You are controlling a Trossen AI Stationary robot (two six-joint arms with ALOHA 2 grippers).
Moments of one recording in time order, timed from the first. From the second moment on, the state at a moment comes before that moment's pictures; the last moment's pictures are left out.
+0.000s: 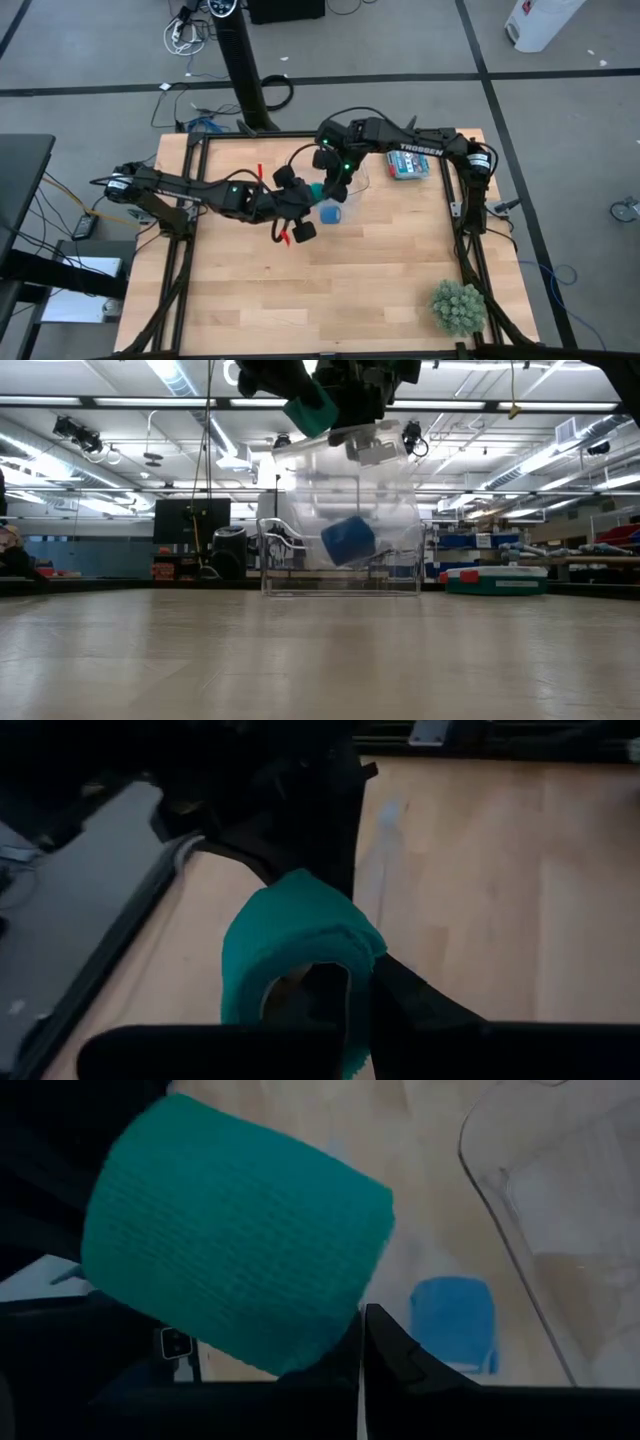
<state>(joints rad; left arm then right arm) -0.15 1.51 1.32 -0.50 -0.52 -0.19 -0.26 1.91 1.85 -1.05 -0.57 0.18</state>
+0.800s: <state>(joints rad) -0.14 1.53 1.32 -0.56 -0.40 -0.37 -0.24 1.87 1.85 -0.97 -0.53 0.13</state>
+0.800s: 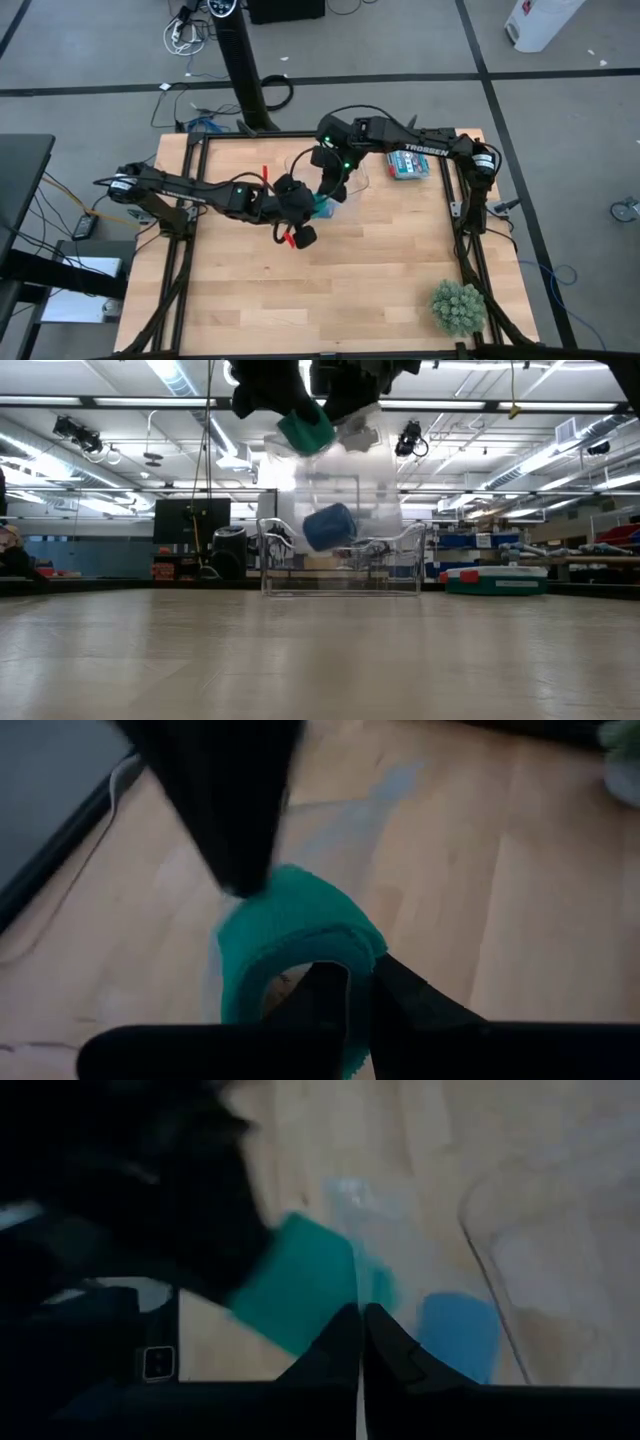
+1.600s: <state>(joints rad) -0.08 1.51 1.32 -0.45 -0.61 -0.57 -0.22 1.85 1.85 -1.02 -0.67 0.09</state>
